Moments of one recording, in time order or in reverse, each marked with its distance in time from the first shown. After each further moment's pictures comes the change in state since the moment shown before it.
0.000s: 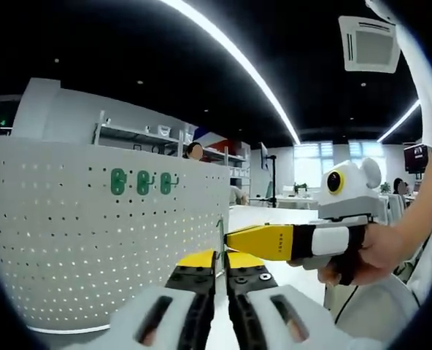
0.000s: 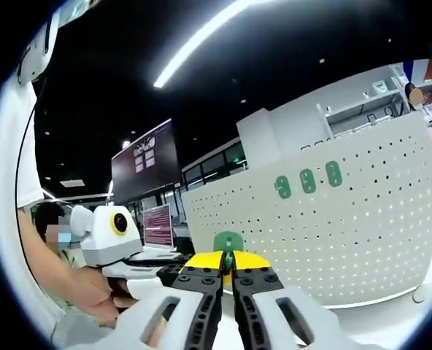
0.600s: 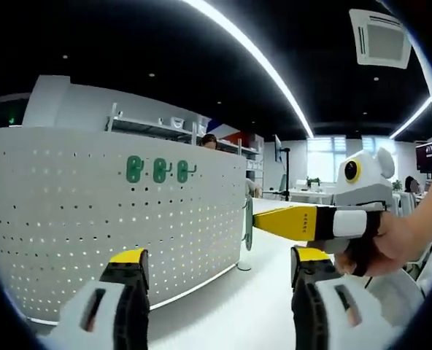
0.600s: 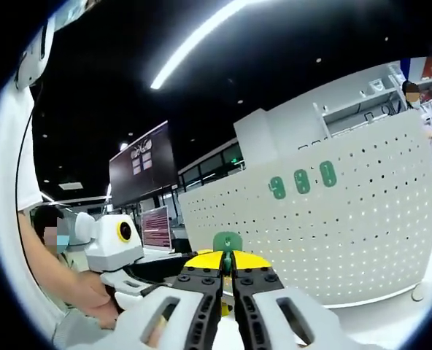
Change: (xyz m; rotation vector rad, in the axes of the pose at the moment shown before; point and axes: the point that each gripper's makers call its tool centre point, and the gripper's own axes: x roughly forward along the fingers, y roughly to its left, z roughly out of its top) left arm -0.001 0.017 -0.011 -0.037 0.027 0.077; right arm -0.003 -0.007 0.002 0.025 -0.008 -0.008
